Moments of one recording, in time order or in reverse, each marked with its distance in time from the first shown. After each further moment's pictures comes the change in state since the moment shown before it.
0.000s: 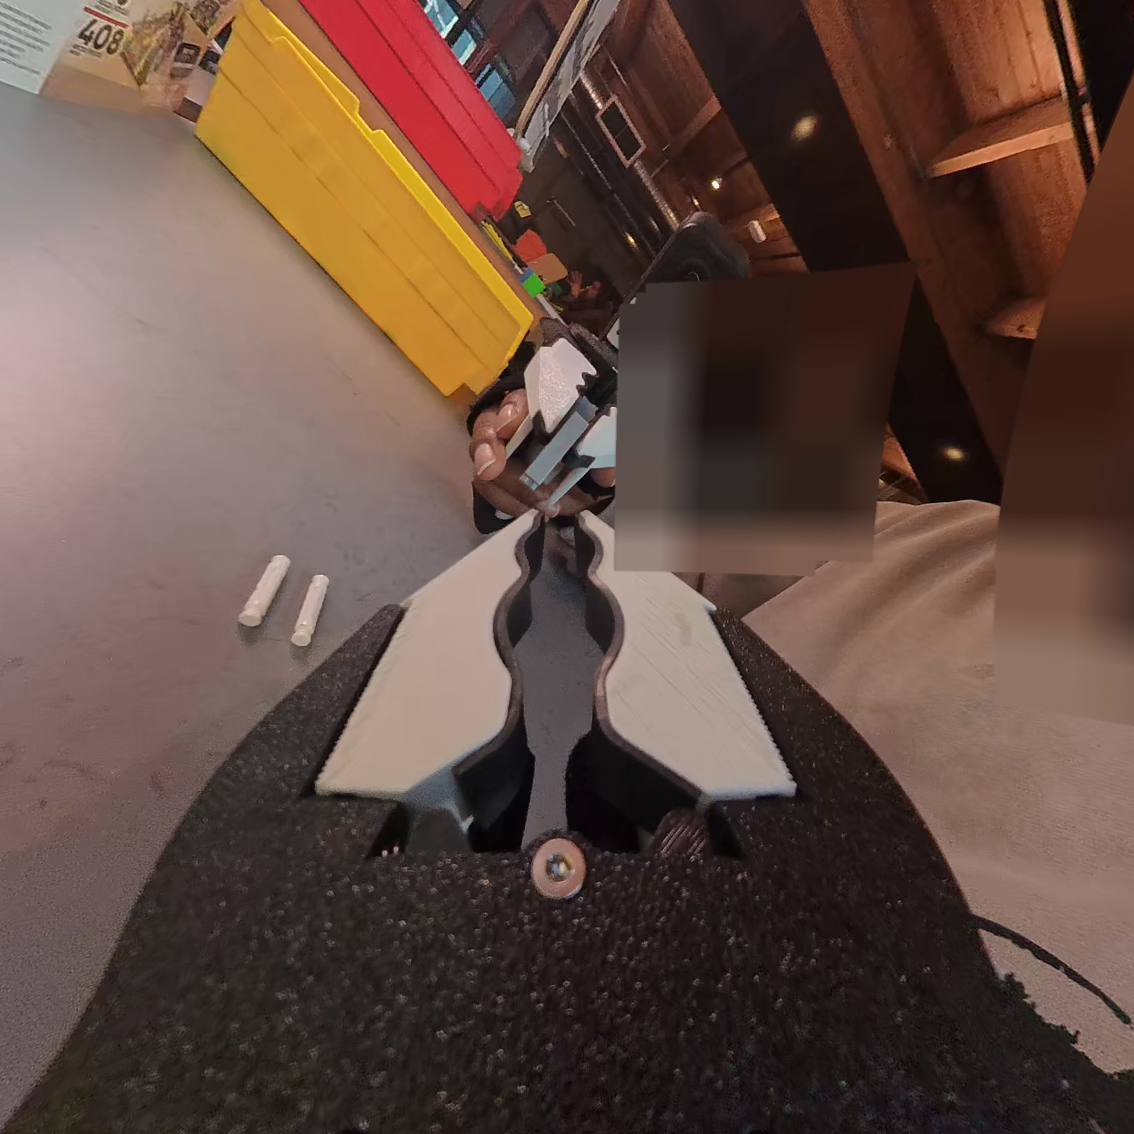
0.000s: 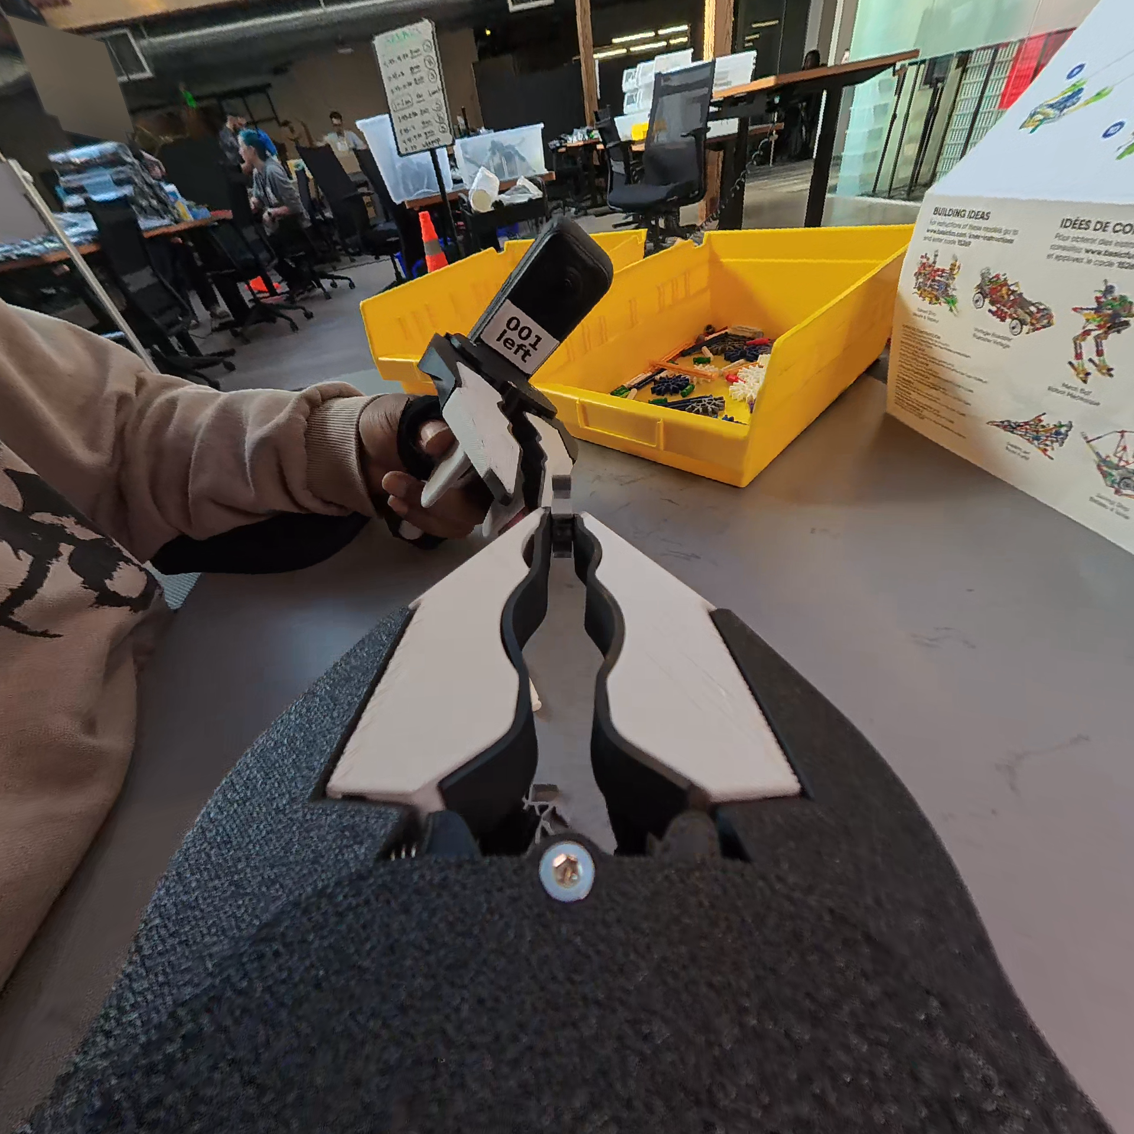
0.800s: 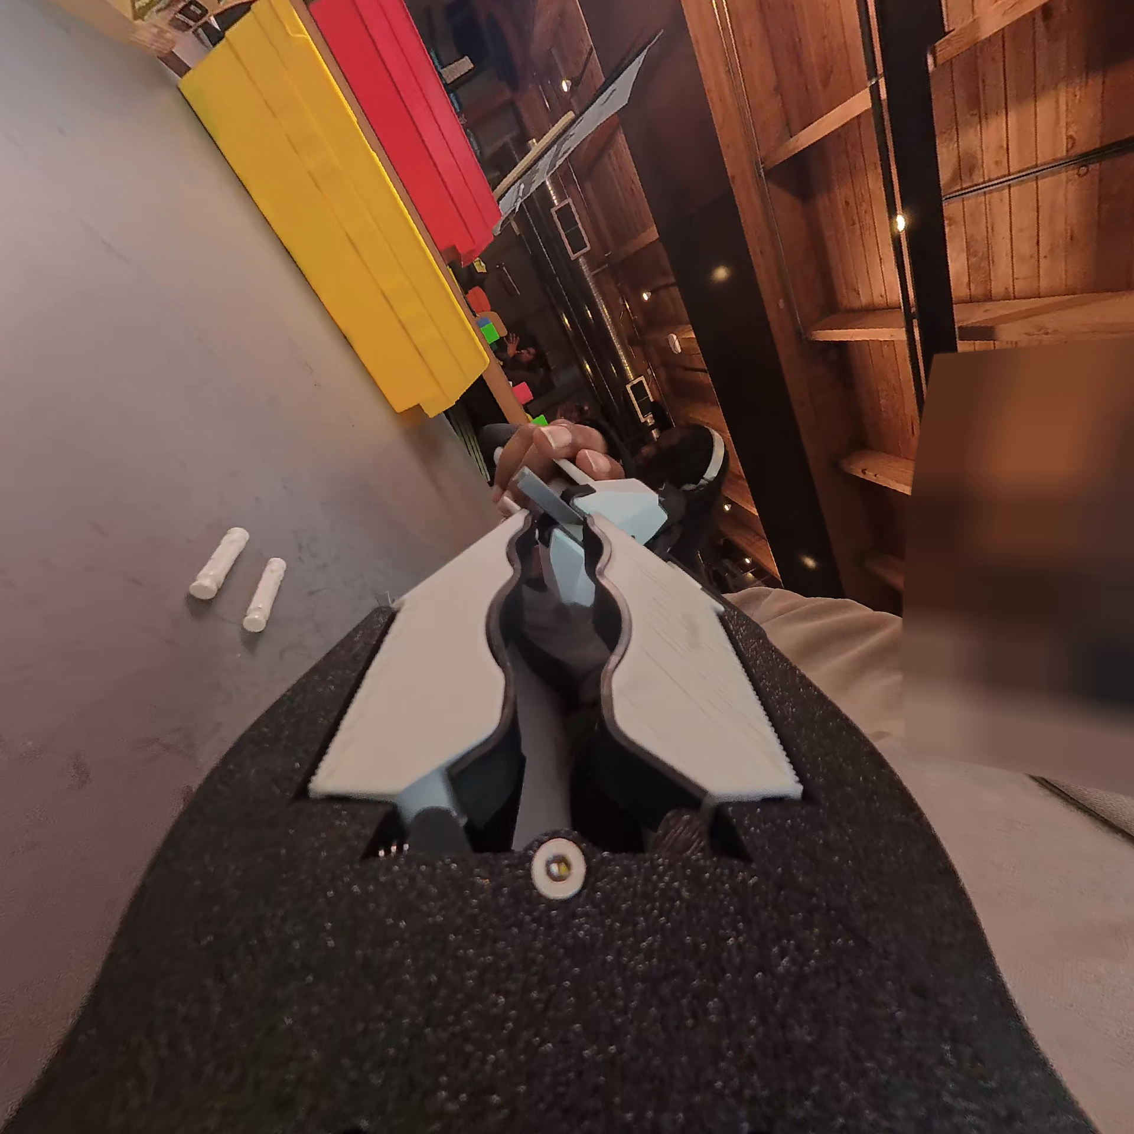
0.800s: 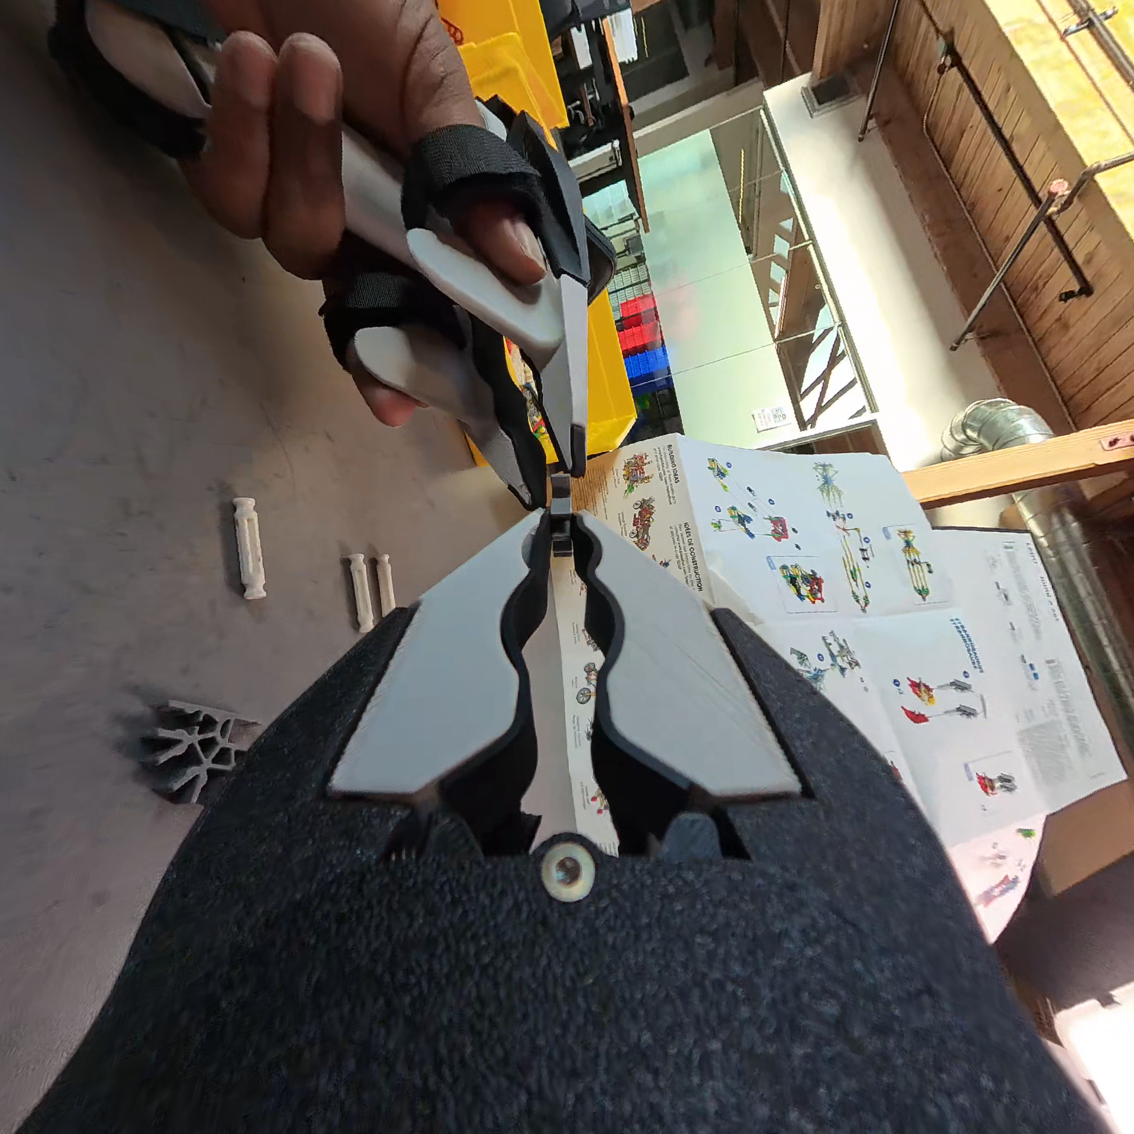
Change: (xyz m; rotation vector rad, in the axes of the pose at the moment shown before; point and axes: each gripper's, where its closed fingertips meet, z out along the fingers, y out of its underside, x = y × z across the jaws) left arm -0.005 -0.007 0.000 0.111 0.087 -0.237; right arm -0.007 0.005 0.016 -0.255 0.492 -1.296
